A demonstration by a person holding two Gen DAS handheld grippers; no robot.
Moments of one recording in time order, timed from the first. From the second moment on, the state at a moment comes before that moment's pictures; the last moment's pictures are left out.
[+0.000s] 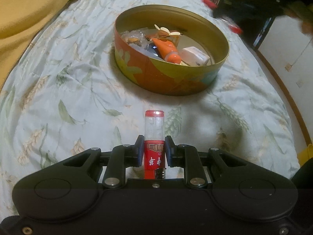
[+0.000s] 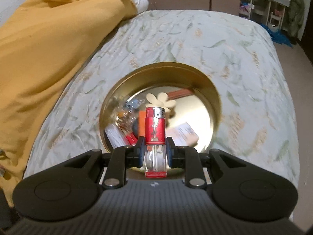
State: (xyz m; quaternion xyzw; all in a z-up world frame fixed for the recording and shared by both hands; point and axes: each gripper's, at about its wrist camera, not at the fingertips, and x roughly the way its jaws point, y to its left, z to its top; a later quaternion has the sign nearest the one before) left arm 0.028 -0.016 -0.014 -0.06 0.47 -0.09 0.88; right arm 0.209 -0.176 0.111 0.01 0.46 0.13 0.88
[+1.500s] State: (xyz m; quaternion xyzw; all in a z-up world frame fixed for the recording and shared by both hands) left arm 0.048 -0.027 0.038 -0.02 0.44 -0.07 0.89; right arm 0.076 -0.257 0.013 0.02 0.47 0.05 0.88
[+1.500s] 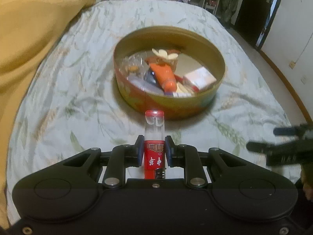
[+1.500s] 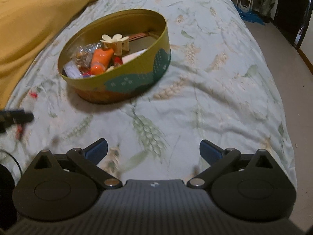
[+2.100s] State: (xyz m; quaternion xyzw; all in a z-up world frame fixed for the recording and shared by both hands) left arm 0.116 -0.054 0.111 0.02 0.39 -0.07 0.92; right arm 0.066 -0.269 0.015 0.06 0.42 0.05 0.91
